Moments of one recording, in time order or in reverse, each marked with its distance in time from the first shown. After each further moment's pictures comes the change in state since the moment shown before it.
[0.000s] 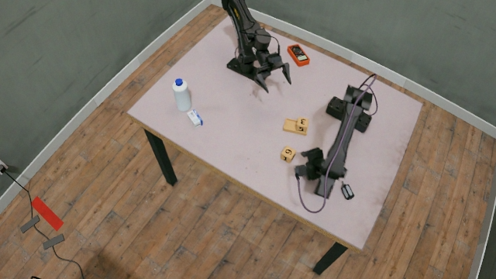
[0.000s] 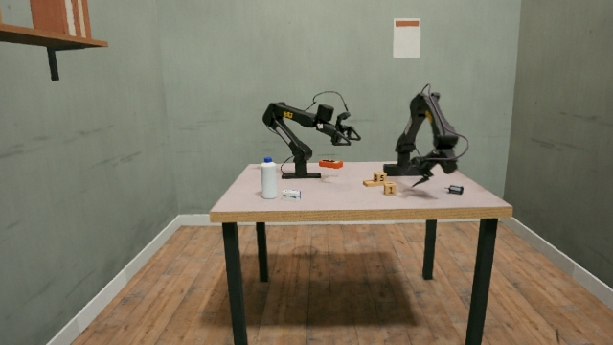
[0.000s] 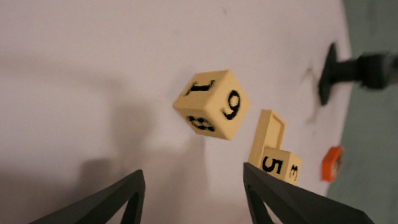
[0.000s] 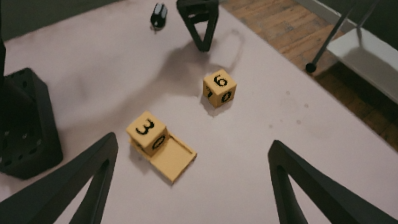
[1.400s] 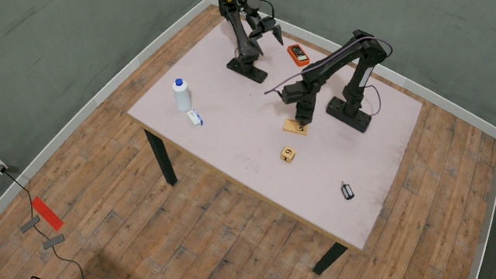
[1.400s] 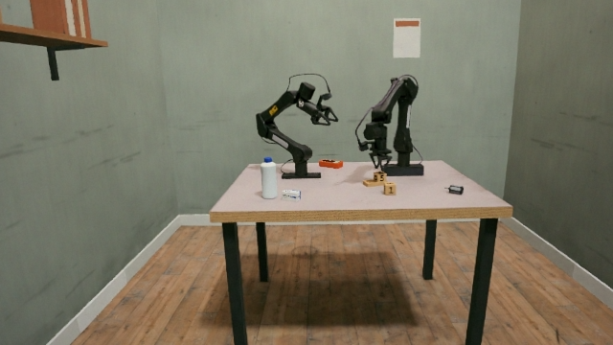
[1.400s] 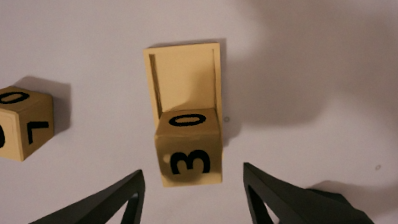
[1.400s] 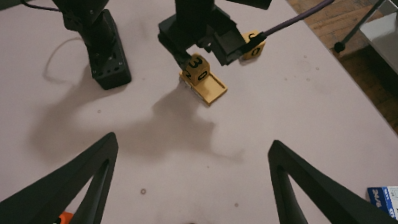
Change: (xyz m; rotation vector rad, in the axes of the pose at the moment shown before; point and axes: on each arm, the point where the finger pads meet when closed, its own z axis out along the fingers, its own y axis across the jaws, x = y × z) left arm 0.087 -0.138 0.095 -0.656 0.413 0.583; right arm -0.026 0.038 -0.148 -0.140 0.170 -0.060
